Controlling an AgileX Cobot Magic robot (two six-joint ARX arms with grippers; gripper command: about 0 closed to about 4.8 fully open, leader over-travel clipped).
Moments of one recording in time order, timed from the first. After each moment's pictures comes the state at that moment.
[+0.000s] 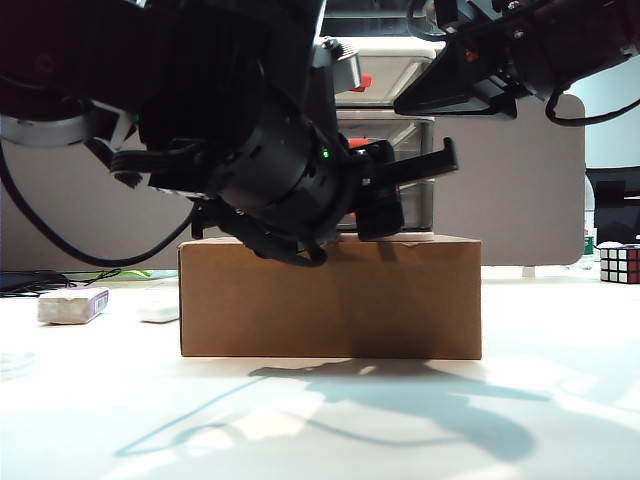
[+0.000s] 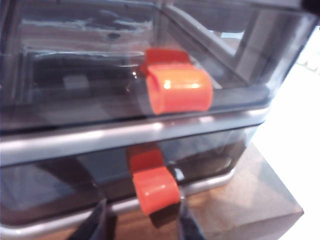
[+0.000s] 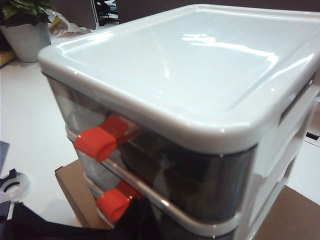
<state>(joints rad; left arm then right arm) -1.05 1.77 0.68 0.88 -0.67 -0.31 0.47 1.20 0.55 0.50 -0.29 -0.02</state>
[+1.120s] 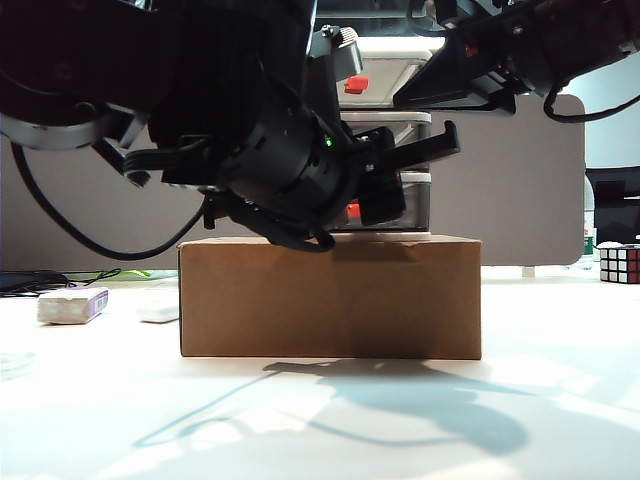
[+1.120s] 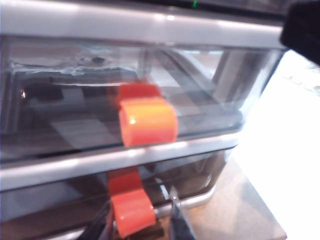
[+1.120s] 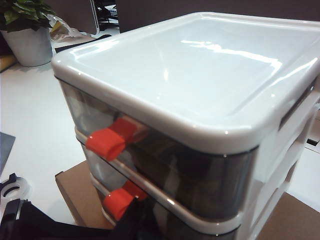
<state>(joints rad) -1.03 1.78 0.69 0.94 -0.63 -0.28 0.47 1.20 0.55 0.52 -0.29 -0.02</state>
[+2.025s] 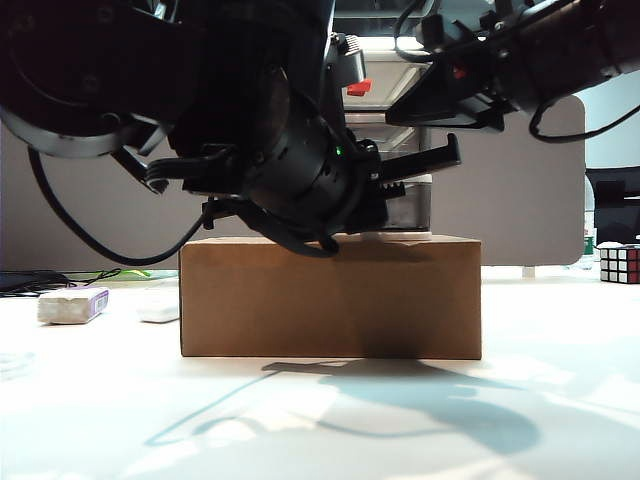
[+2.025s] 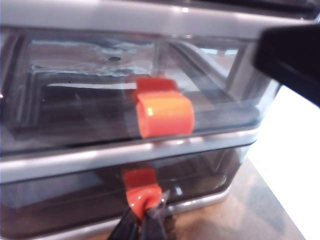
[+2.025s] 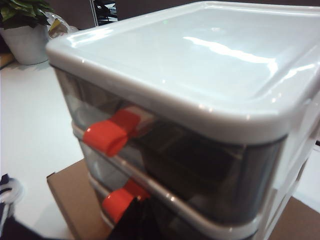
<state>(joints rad) -1.04 1.81 0.72 0.94 -0.70 -0.26 0.47 1.28 0.56 0.60 -0.29 -0.02</state>
